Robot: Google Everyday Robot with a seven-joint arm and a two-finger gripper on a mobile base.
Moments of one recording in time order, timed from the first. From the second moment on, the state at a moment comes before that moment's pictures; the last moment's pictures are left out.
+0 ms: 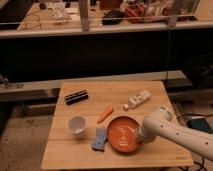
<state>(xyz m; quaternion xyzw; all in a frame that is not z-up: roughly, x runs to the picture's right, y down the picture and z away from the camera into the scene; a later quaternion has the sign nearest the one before) 0.195 0.298 0.769 -0.25 -0.22 -0.52 0.79</state>
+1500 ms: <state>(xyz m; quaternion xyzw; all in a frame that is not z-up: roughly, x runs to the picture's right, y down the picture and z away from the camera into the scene) 0.370 0.261 0.772 -0.23 -0.17 -0.43 0.86</state>
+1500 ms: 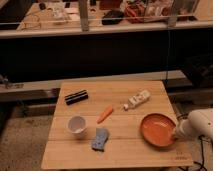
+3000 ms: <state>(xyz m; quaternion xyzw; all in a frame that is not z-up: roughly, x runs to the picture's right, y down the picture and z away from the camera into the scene) 0.289 0.319 0.757 -0.26 -0.22 -0.49 0.81</state>
